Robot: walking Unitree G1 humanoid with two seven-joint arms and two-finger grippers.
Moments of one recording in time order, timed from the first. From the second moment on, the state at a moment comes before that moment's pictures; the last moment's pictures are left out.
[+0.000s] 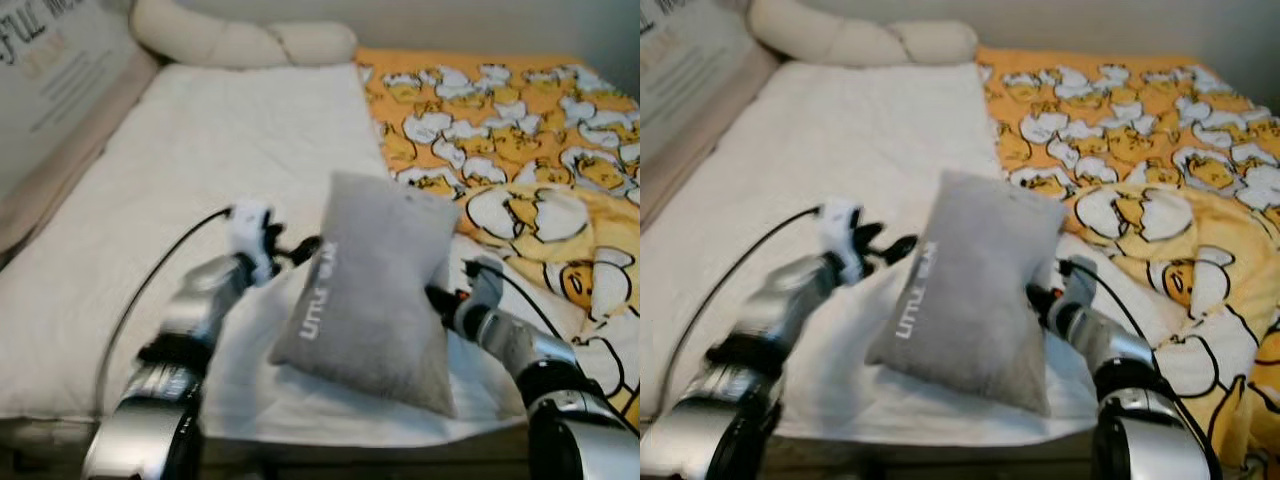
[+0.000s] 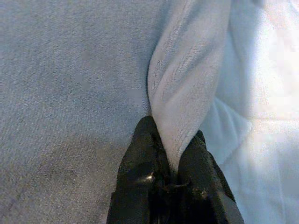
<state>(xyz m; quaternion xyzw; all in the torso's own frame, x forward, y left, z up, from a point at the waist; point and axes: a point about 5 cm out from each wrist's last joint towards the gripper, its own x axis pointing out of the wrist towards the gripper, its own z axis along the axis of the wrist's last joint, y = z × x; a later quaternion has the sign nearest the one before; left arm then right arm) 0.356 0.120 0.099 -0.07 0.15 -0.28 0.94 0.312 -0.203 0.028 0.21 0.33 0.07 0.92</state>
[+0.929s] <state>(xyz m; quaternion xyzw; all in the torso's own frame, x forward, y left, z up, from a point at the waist) 0.327 0.088 0.039 -0.26 0.25 -0.26 0.90 0.302 -0.209 0.029 0.20 0.32 0.07 0.92</state>
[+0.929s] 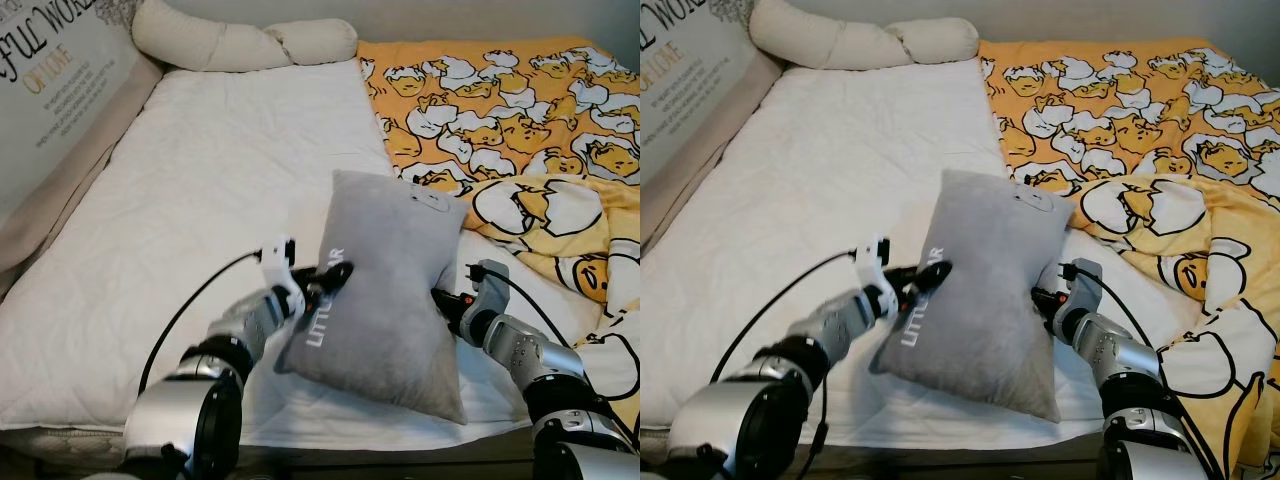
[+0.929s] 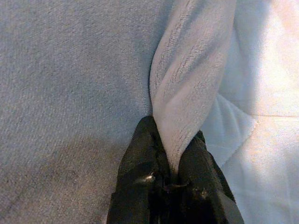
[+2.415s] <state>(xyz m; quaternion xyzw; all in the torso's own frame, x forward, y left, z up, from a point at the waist) 0.333 0.103 0.068 -0.22 0.18 -0.38 0.88 0.318 -0.148 0.066 0.25 0.23 0.16 0.93</state>
